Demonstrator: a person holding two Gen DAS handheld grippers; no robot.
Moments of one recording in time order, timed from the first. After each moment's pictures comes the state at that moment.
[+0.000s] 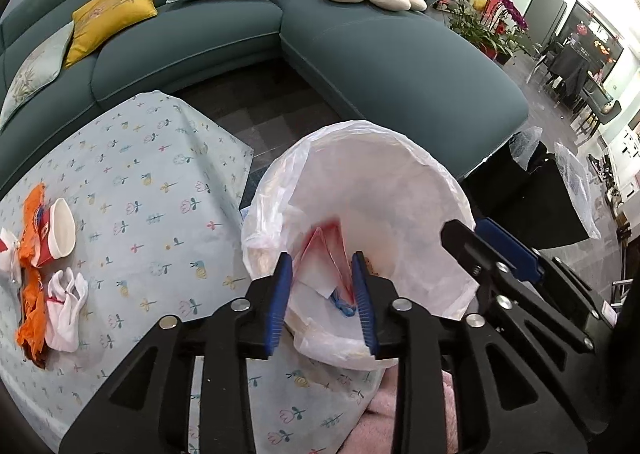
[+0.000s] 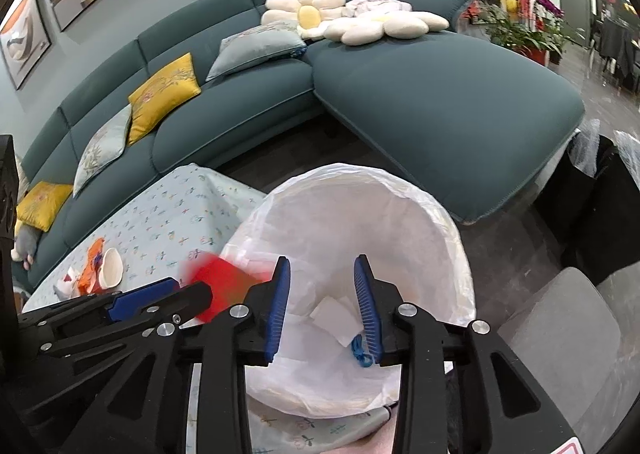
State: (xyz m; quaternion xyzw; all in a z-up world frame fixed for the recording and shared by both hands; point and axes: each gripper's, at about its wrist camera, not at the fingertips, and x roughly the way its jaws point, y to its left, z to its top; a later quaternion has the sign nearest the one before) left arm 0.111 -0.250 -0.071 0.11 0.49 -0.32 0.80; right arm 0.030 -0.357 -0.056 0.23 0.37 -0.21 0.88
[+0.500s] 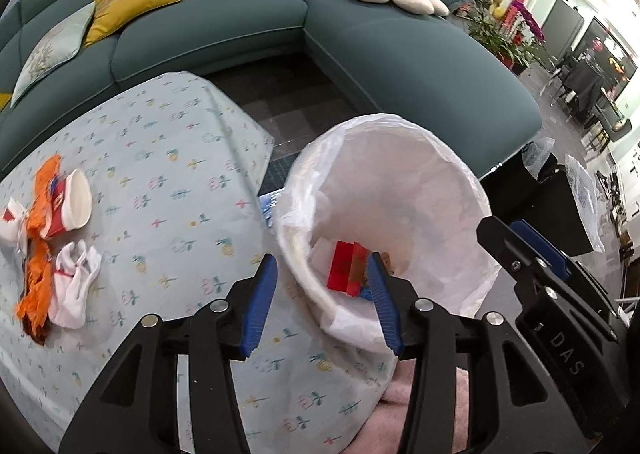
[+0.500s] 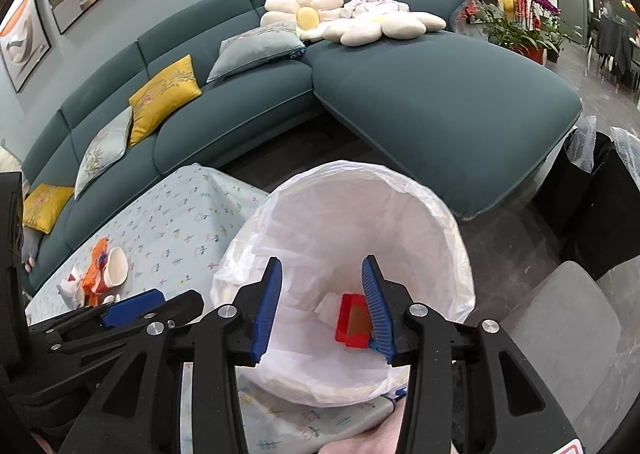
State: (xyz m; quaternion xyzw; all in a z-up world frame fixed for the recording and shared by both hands) left arm 0.114 -0.213 -0.073 0.09 0.51 -0.29 0.81; right arm 0.025 -0.342 -0.050 0.23 0.37 -0.20 0.88
